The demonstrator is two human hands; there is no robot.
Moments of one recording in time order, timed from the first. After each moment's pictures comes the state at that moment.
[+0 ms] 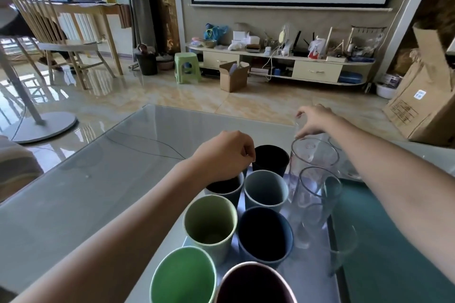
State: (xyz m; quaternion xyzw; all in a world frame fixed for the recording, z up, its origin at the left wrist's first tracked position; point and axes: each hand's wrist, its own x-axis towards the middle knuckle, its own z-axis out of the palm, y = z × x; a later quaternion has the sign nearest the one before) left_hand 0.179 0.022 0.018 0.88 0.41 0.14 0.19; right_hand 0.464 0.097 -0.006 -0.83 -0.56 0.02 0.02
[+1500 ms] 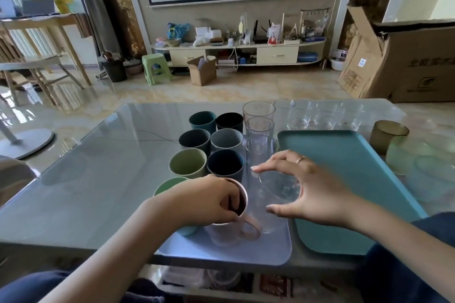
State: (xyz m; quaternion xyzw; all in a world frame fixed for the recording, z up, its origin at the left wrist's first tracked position) left_hand 0.134 -0.148 0.001 0.96 0.25 -0.07 0.14; right_hand 0.329 -0.252 -0.020 -0.65 -0.70 0.12 0.26
